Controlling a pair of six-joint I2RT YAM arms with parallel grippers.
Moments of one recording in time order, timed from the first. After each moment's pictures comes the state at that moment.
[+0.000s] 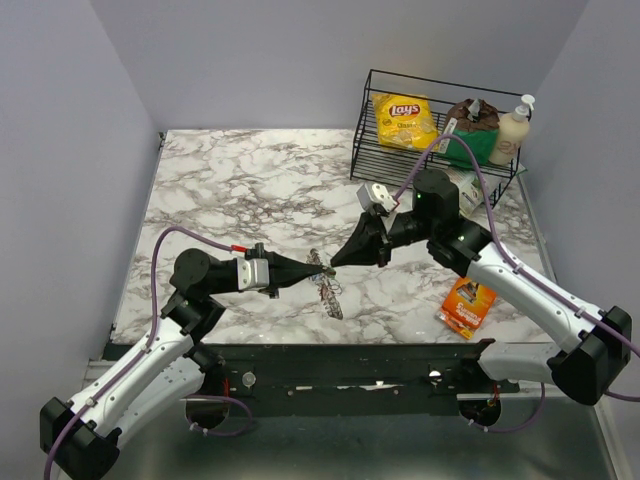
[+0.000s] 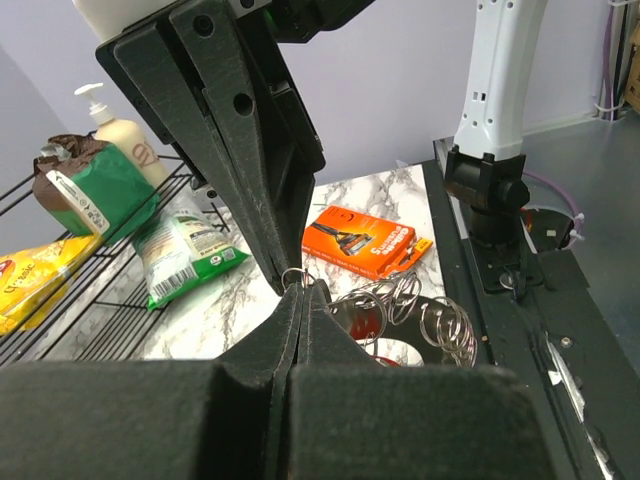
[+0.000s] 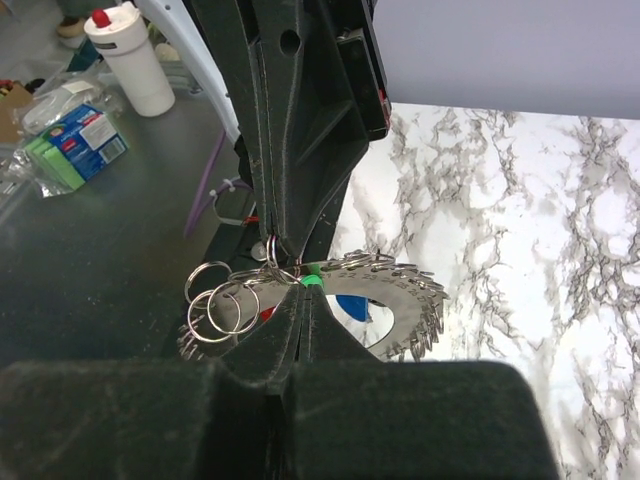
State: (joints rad) left arm -0.61 0.69 0.53 0.47 0.91 0.07; right arm 0.69 1.23 1.08 -0.06 -1.14 -0.14
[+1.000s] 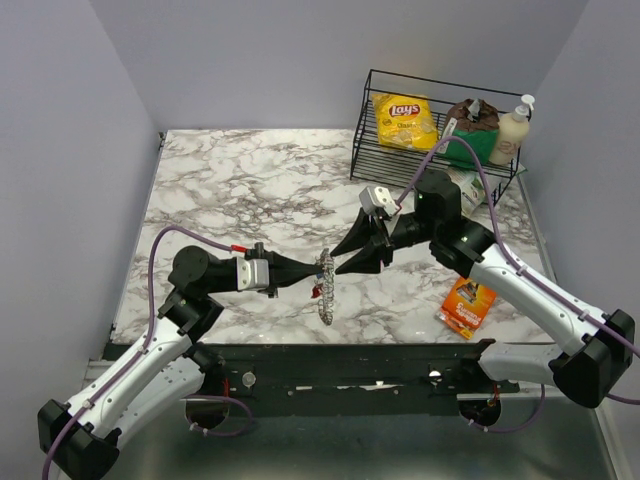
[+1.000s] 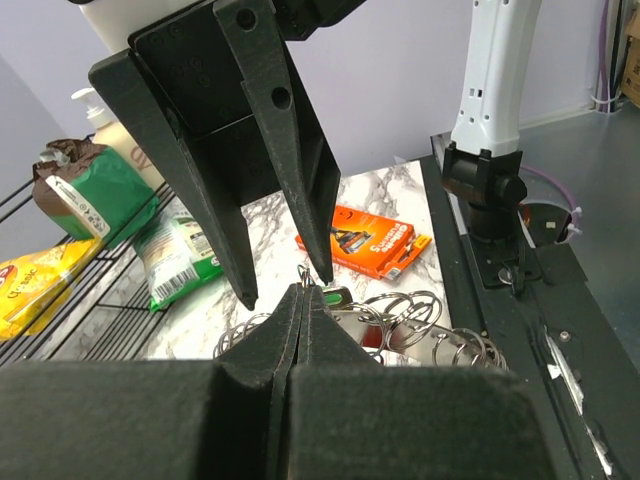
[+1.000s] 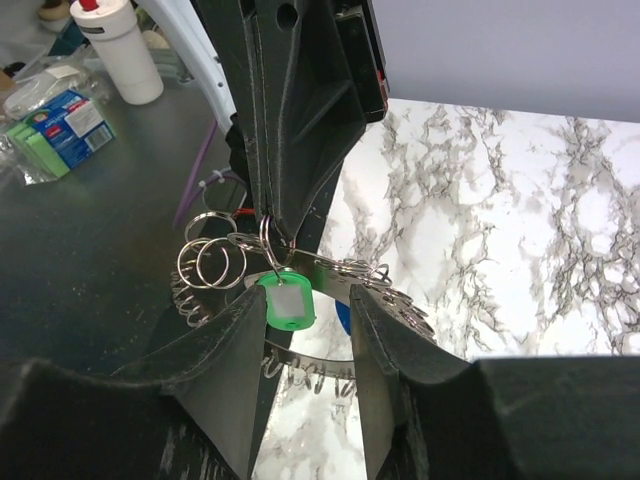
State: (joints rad) left arm -0.61 0.68 0.57 0.41 0.93 0.10; right arm 0.69 1.21 1.08 -0.11 -1.12 -0.21
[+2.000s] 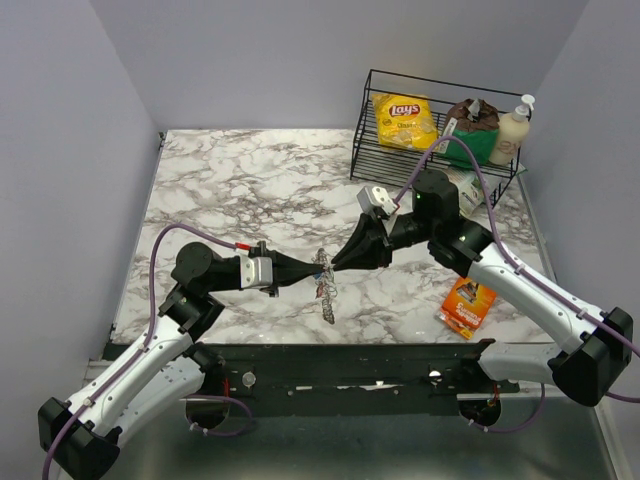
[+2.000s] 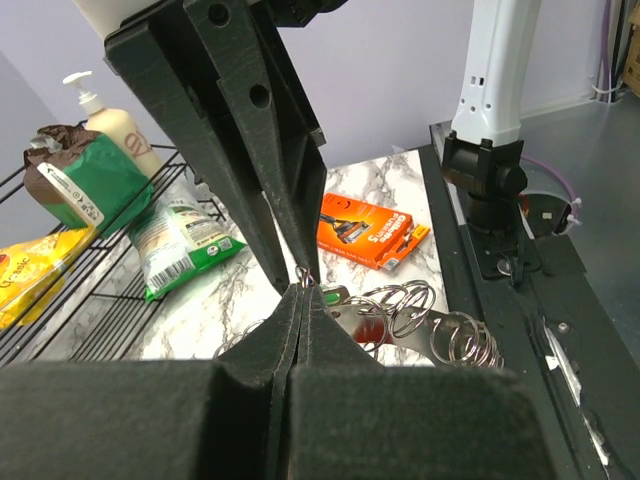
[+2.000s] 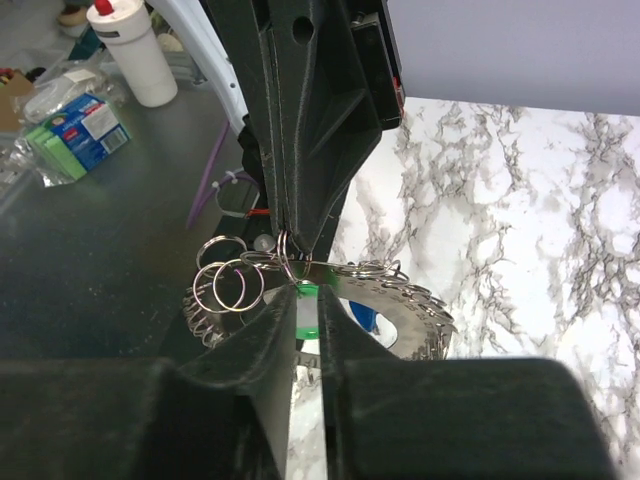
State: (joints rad) left arm -0.61 0.70 0.58 0.37 0.93 0.12; right arm 0.69 1.22 1.08 -0.11 -1.14 -0.18
